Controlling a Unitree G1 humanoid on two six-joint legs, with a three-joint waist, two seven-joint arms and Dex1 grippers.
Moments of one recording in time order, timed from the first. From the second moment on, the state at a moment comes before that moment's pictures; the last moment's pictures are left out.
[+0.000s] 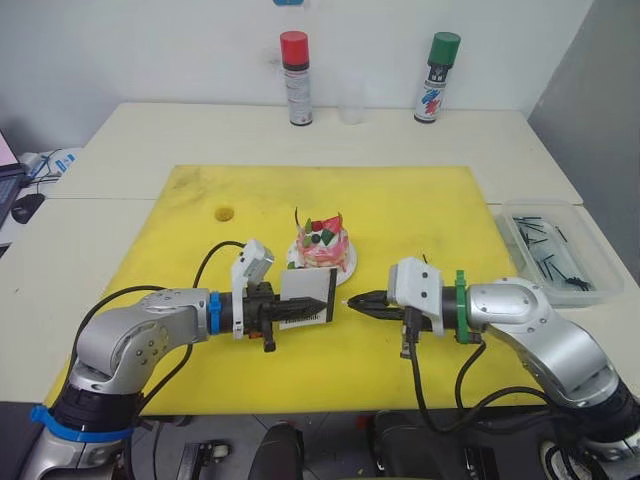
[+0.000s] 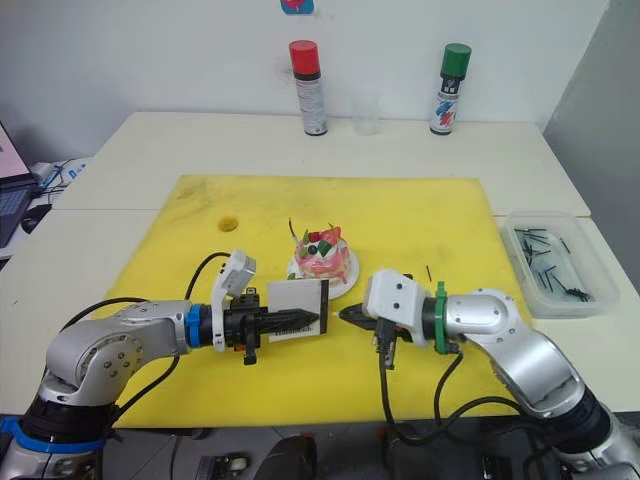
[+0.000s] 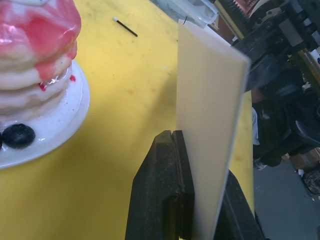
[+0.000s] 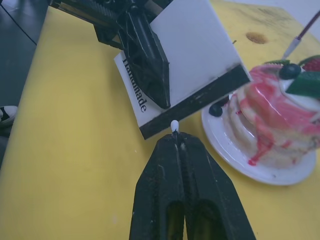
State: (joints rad) left arm -0.30 0.71 0.01 -0.34 -0.87 0.99 -0.86; right arm -0.41 -0.66 0.34 -0.61 0.28 0.63 0.84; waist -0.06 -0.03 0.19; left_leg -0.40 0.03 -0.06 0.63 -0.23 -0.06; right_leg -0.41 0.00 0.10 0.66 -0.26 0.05
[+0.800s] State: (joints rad) left arm -0.34 0.69 0.01 -0.30 -0.92 1.09 -0.84; right arm -0.42 -0.62 0.41 -0.54 0.21 0.57 0.87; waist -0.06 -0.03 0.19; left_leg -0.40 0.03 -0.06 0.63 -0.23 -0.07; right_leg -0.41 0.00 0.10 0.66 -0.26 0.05
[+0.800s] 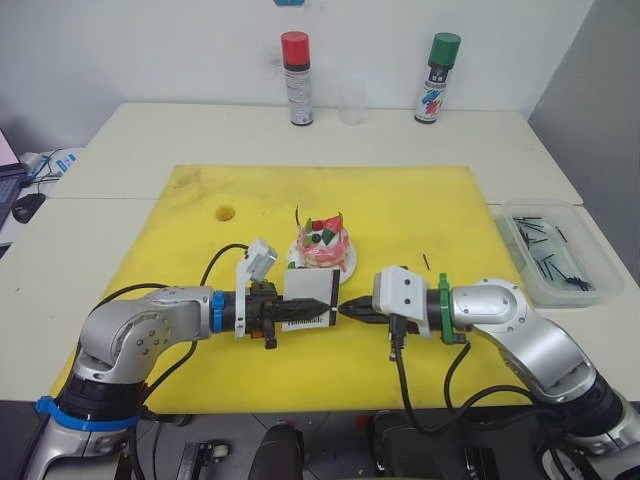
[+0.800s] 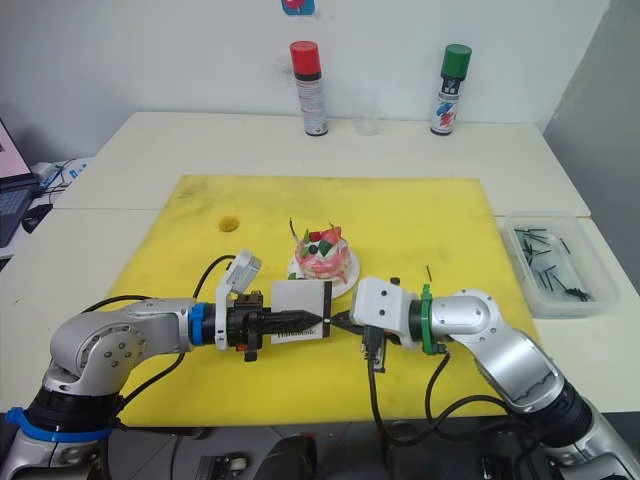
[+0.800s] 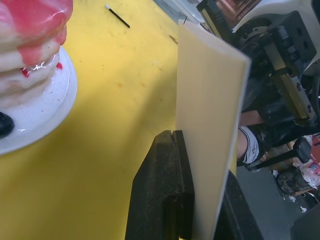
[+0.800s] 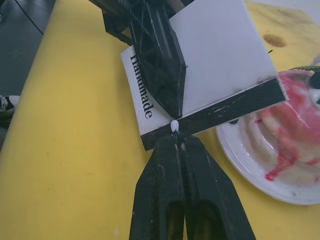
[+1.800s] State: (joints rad) left arm -0.74 0.78 0.21 -0.06 -0.95 1.08 -0.85; right arm -0.45 -0.64 0.46 -0.50 0.15 0.50 1.01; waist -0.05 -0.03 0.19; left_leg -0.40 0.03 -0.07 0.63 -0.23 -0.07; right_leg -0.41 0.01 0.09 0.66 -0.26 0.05
